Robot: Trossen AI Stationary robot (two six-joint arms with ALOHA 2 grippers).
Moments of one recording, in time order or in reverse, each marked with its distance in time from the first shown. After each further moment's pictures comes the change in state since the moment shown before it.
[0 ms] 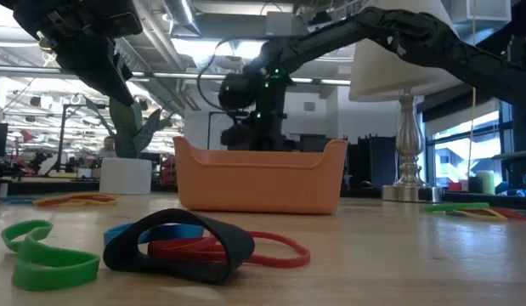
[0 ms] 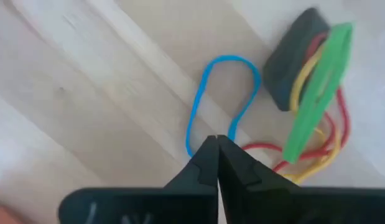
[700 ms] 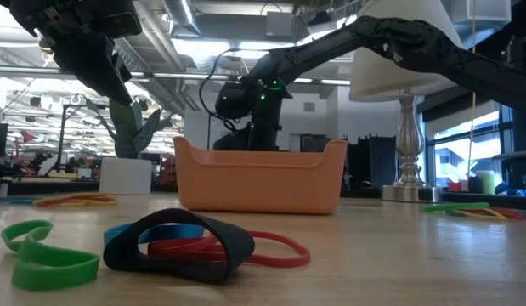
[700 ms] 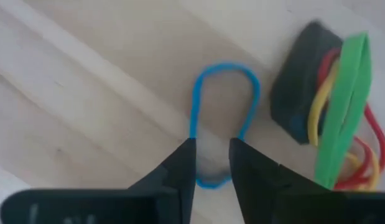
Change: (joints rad) left arm -0.001 0.000 0.000 0.000 0.030 -0.018; right arm -0.004 0.048 -0.002 0.086 -0.012 0.157
